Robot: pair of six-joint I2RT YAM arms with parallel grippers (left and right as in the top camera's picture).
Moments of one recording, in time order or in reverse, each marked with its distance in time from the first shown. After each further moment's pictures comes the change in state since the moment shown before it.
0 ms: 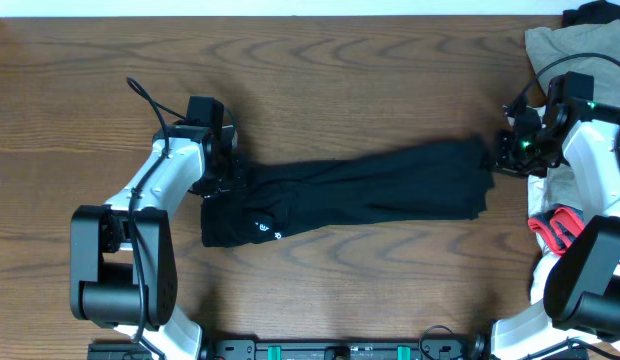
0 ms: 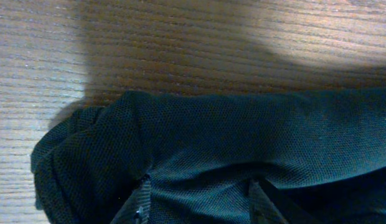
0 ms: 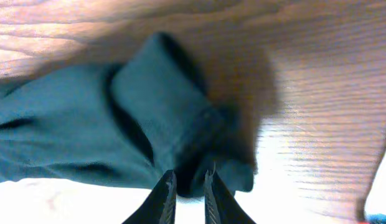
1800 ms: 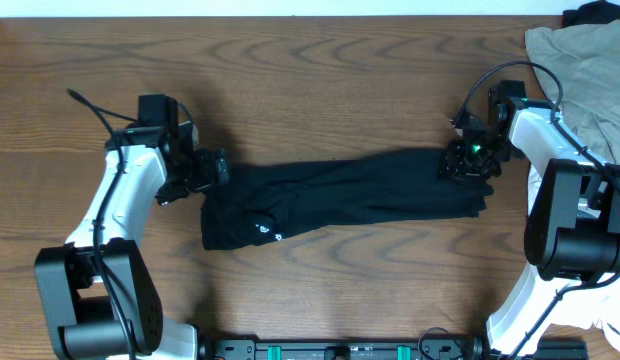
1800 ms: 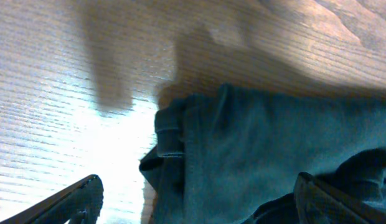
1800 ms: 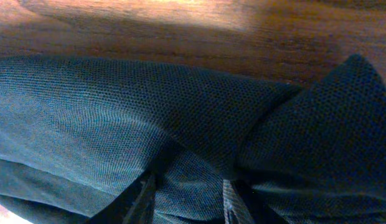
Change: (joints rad) left arm 0.171 -0.128 0.001 -0.098 0.024 -0.003; right arm 0.148 0.269 0.006 0.126 -0.007 -0.062
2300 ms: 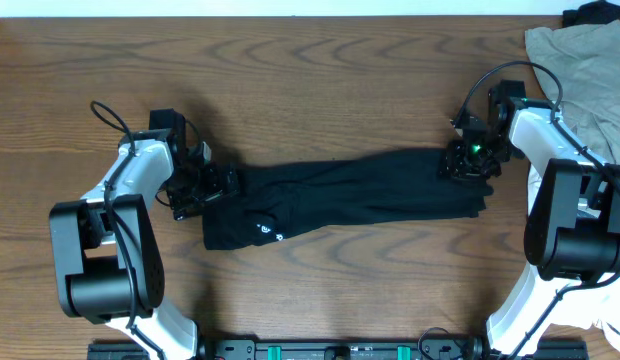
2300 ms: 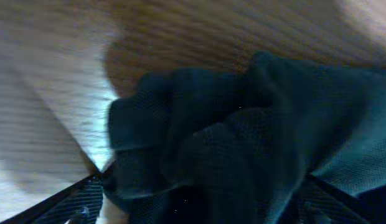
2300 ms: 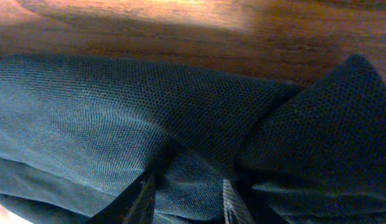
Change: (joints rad) left arm 0.009 0.175 -0.023 0.001 0.171 -0.003; right arm 0.000 0.000 0.000 0.000 0.000 0.000
